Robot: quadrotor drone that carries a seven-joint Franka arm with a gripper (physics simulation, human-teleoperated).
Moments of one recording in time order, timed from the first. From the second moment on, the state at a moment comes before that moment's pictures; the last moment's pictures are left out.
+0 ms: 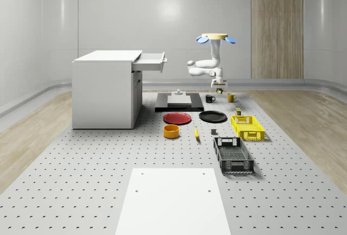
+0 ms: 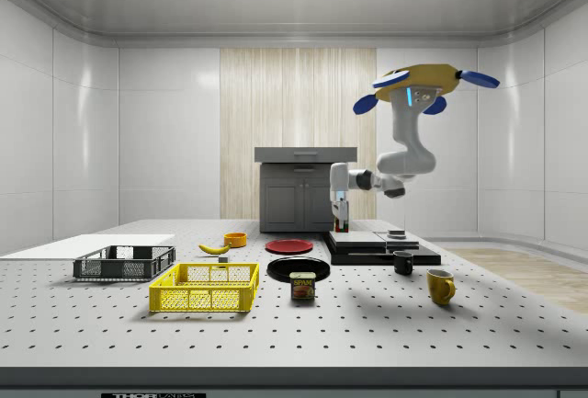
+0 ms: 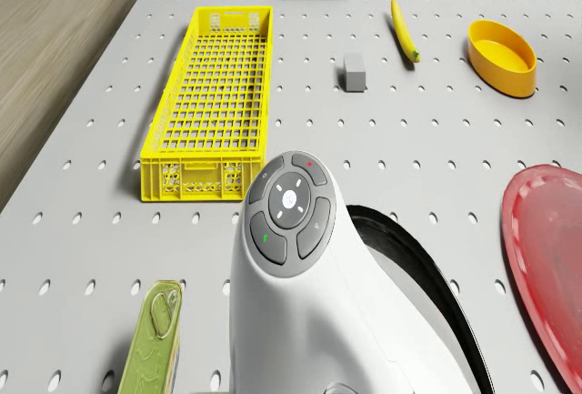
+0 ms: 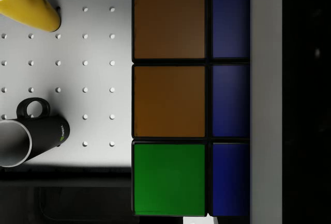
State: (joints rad) arm -1.13 -1.38 1.25 -2.86 -1.93 1.48 1.65
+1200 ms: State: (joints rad) arm -1.15 -1.42 1.25 -2.86 -1.91 1.52 1.66
